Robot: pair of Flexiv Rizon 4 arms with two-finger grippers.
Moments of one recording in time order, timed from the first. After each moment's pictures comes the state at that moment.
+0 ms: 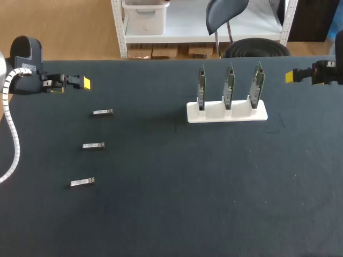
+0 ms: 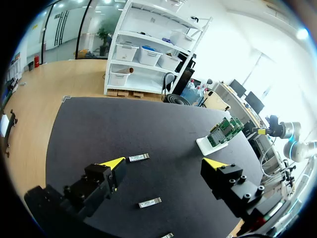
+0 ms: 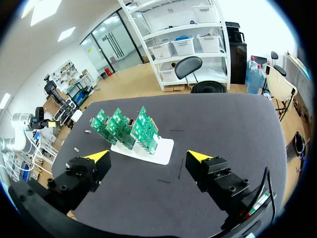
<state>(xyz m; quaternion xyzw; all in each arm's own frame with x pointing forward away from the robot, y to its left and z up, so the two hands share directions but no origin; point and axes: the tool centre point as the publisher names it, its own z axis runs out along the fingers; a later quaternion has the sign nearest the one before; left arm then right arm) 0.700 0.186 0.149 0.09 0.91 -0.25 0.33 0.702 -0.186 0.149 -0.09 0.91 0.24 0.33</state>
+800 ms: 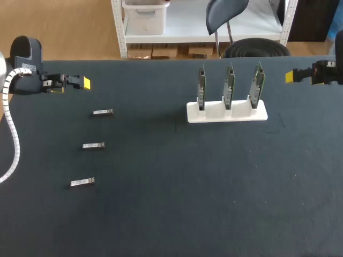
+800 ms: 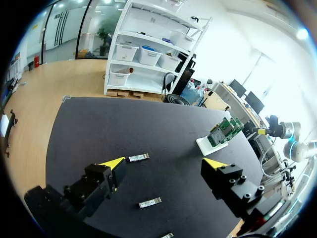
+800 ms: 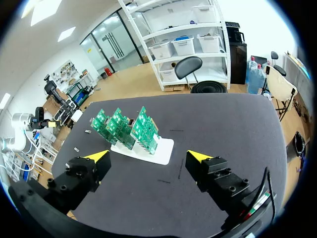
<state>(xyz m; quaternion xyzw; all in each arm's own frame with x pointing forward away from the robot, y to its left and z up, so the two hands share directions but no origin) 0.700 0.186 0.149 0.09 0.91 -0.25 0.33 0.702 -0.186 0.149 -0.09 0.91 0.24 0.33</state>
